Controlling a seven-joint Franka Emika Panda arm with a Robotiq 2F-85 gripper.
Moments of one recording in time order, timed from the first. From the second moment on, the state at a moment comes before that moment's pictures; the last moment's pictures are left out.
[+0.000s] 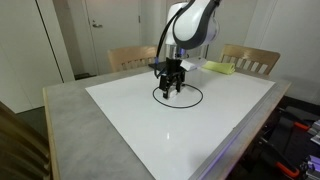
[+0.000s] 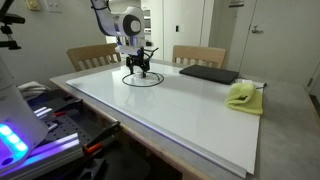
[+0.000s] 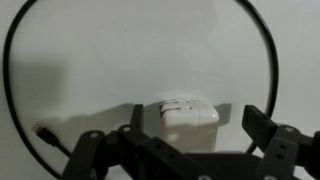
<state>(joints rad) 0.14 0.54 0.10 -2.15 -0.01 2.69 0.05</state>
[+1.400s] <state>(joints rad) 0.18 0.56 0.03 -2.09 -0.06 2.66 0.15</state>
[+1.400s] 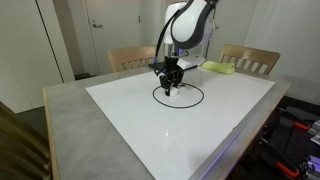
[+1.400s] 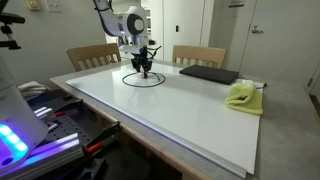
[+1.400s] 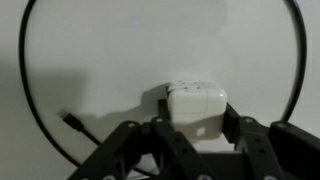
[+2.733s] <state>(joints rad) 0.29 0.56 -0.11 -2.08 -0.05 2.67 0.58</state>
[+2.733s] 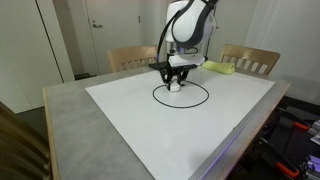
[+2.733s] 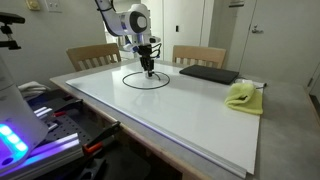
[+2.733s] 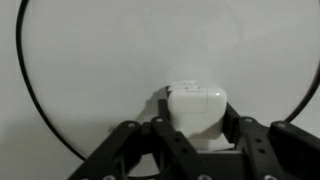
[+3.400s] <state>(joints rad) 0.33 0.56 -0.25 -2.07 -0.04 2.67 1.00</state>
